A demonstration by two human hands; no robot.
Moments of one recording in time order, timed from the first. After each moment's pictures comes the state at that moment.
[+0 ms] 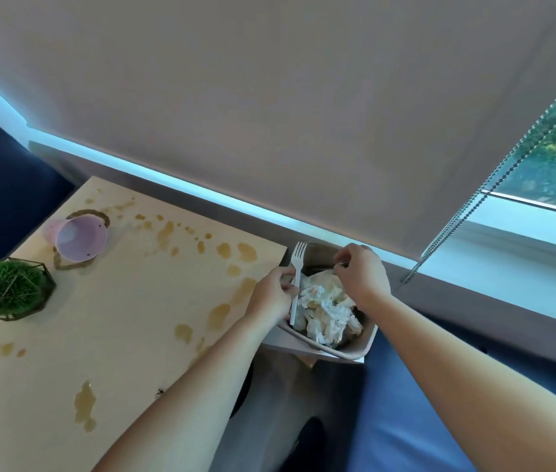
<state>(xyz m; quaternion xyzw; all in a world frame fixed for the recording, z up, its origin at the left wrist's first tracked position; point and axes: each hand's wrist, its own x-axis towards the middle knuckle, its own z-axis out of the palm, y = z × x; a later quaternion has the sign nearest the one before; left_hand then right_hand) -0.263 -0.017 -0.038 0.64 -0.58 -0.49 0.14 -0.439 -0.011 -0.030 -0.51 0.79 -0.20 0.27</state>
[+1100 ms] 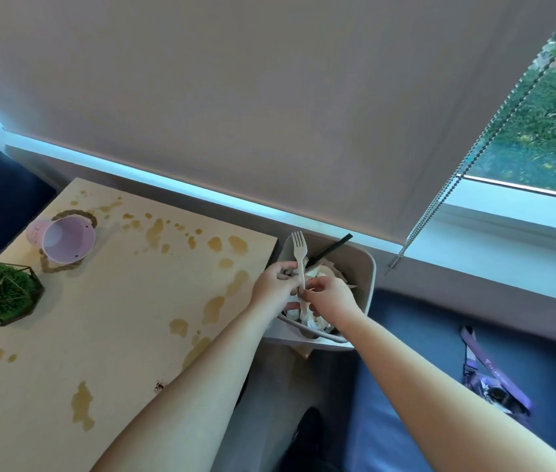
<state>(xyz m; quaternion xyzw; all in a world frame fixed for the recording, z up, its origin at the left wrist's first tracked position) -0.270 -0.004 -0.035 0.62 -0.50 -0.57 0.19 -0.390 0.039 -0.030 -0.37 0.75 -0.24 0.50</state>
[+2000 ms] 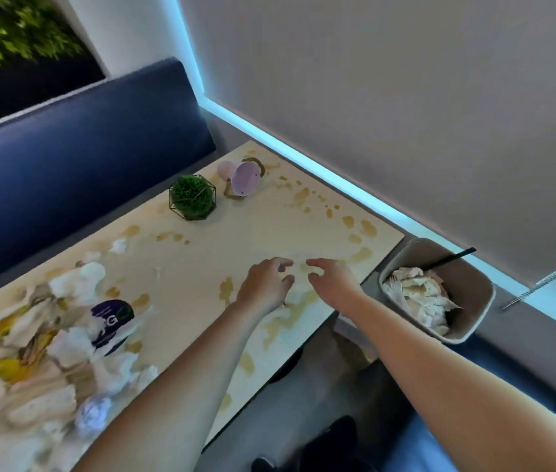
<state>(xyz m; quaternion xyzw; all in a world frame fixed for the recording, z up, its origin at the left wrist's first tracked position) -0.055 0.097 0.020 0.72 -0.59 -0.33 0.16 -0.208 0.071 0.029 -0.65 0.63 -0.09 0.41</state>
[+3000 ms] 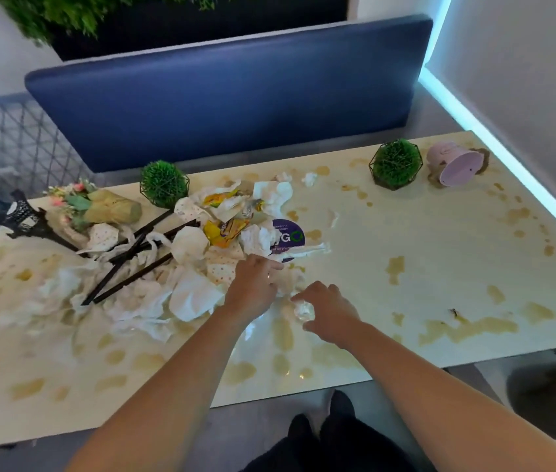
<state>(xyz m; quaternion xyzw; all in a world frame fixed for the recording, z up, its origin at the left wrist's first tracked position) 0.184 0.339 0.003 0.88 -0.39 -0.20 0.19 0.040 0.235 -0.021 -0.92 0.26 0.15 0.25</state>
